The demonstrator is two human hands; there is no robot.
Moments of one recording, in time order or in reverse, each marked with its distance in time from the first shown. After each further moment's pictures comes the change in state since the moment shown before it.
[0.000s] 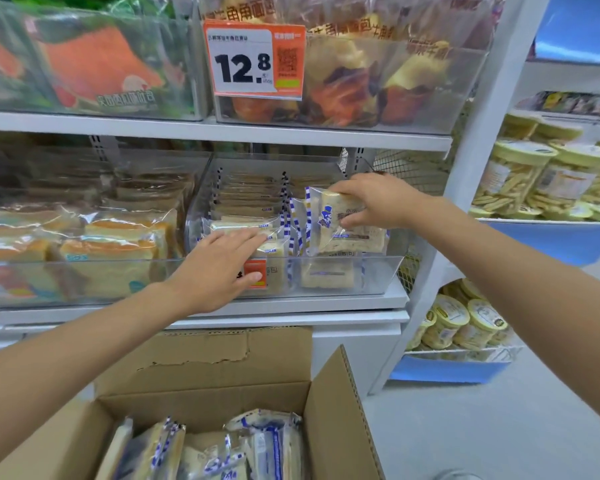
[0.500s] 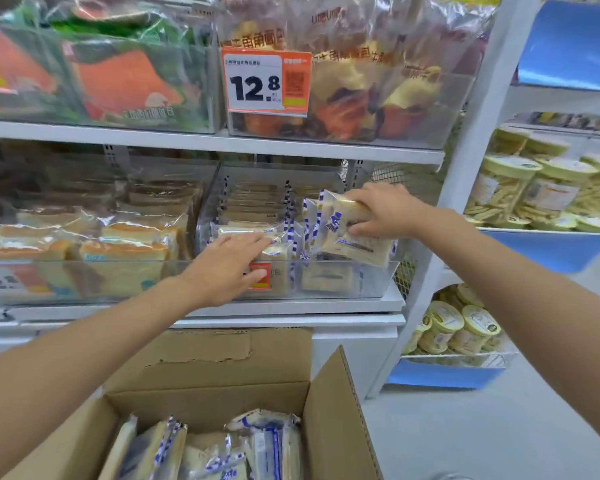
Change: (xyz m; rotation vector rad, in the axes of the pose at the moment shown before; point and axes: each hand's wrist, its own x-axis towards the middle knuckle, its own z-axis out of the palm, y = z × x) left_hand 0.002 0.000 -0.007 -0.081 -0.052 -0.026; right_hand -0.023 -0.011 -0.015 0.041 -0.030 0.092
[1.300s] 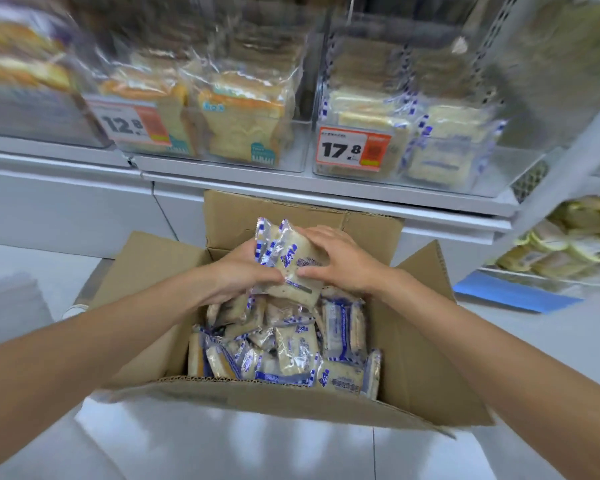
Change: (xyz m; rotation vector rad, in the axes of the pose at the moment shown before) left_hand -0.201 -0.007 0.067 -1.381 -0.294 -0.788; right_hand -0.065 -0.233 0.206 0.692 -0.305 -0.221
